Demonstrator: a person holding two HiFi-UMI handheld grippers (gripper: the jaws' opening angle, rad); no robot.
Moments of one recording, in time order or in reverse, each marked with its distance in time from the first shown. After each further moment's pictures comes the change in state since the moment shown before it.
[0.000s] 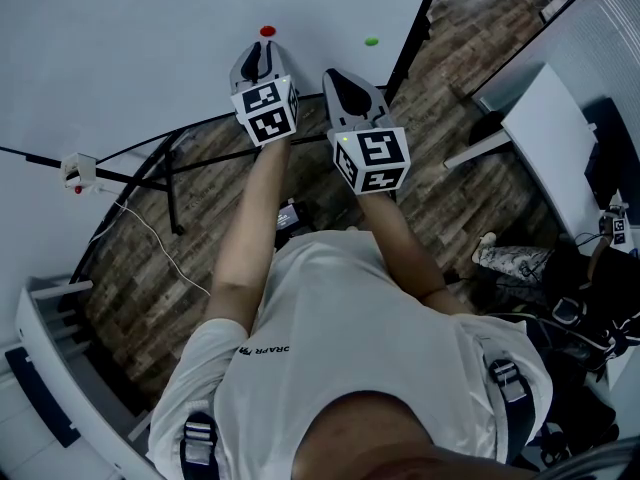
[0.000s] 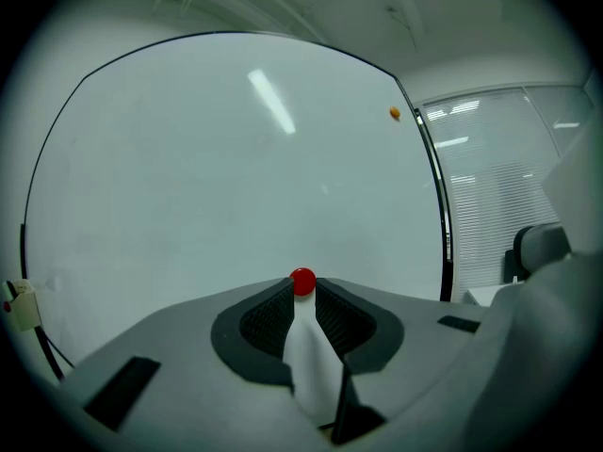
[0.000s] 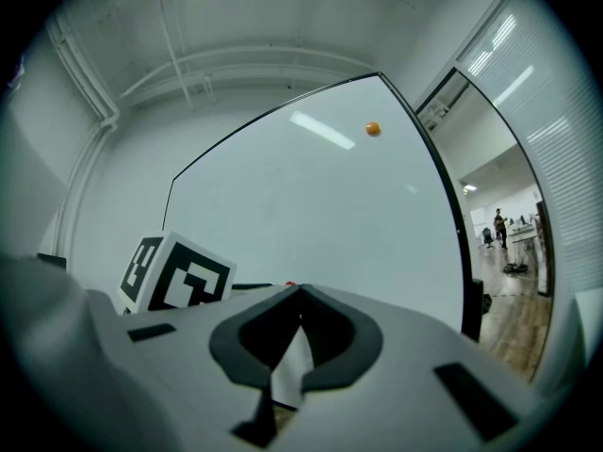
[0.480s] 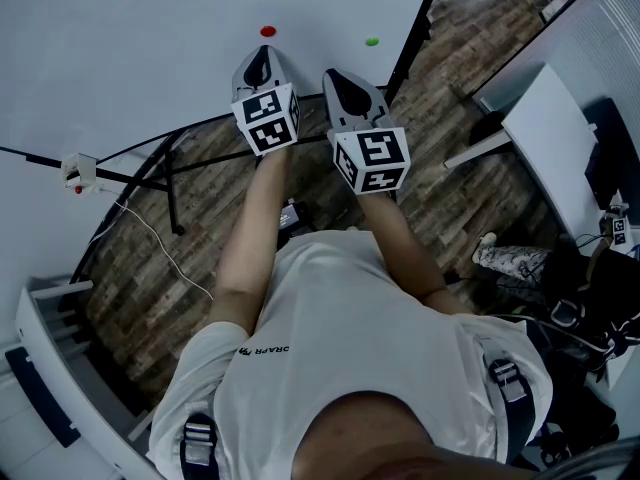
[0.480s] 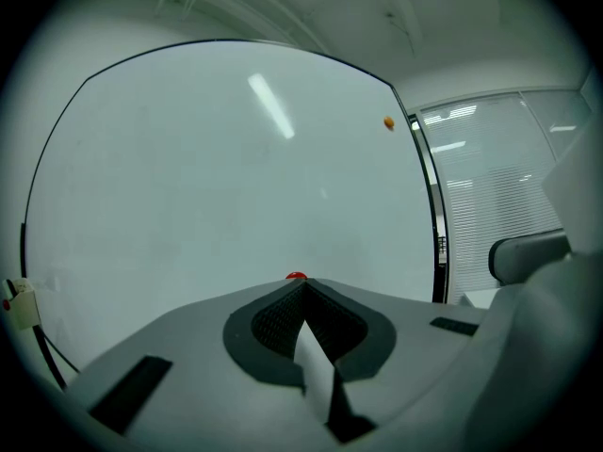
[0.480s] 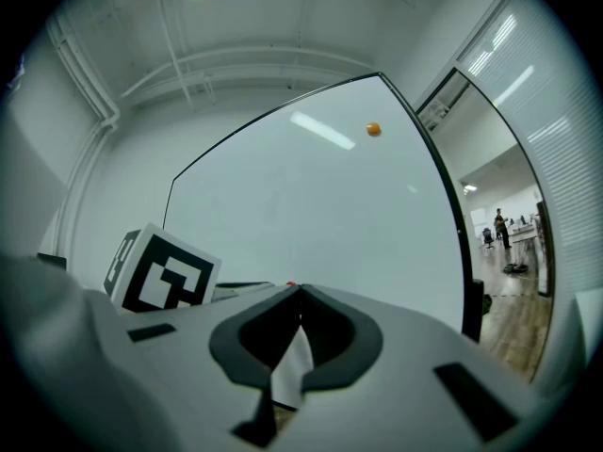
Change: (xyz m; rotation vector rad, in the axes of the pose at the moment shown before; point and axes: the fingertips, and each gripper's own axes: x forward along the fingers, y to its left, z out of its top) left arm -0.014 -0.005 0.007 -0.005 -0.024 -0.012; right arm 0.001 0.000 0.001 0.000 -0.001 0.002
